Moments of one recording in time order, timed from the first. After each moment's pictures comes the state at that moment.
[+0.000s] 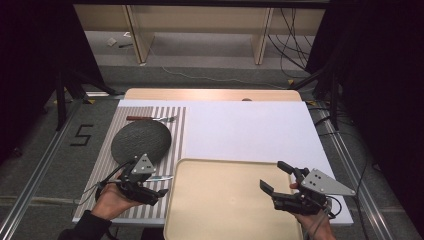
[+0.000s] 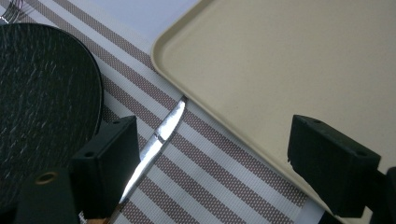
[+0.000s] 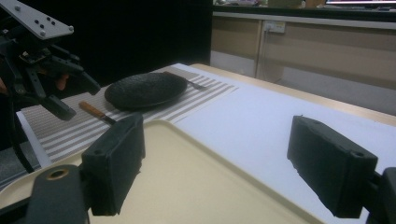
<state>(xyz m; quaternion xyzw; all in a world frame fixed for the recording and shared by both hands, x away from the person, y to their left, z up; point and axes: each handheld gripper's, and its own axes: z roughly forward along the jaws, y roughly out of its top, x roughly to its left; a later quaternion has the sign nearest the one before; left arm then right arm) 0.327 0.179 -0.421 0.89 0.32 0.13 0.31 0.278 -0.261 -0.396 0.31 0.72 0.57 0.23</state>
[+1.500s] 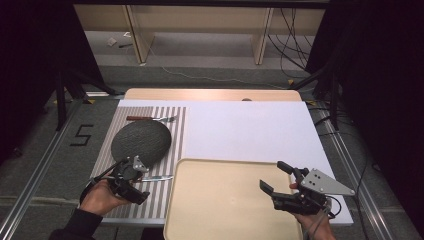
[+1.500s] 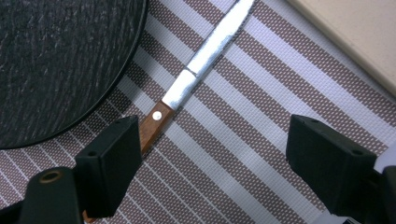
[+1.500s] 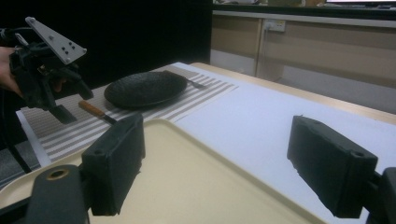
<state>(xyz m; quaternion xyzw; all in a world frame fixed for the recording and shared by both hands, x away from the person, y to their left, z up) 0.344 0.205 -0.439 0.91 0.36 0.12 0.15 0.278 -0.261 -0.397 0.31 0.72 0.57 0.23</state>
